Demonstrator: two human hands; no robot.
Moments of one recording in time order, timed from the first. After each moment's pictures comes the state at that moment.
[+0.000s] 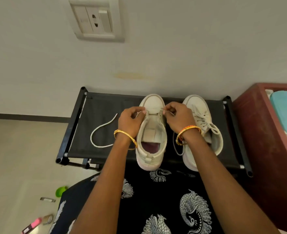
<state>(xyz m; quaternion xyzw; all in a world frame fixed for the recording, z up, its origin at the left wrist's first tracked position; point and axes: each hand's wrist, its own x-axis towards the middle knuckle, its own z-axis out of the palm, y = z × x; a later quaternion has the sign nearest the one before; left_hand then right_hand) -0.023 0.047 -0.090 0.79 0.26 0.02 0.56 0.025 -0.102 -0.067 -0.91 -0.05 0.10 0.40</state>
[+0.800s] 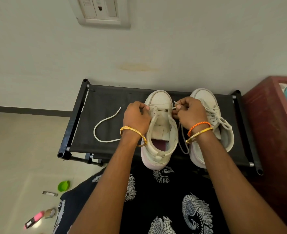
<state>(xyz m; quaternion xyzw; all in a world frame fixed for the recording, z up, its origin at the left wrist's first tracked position) -0.029 0.037 -0.079 0.84 0.27 0.03 0.48 0.027 -0.103 -0.079 -0.86 0.04 0.10 0.49</state>
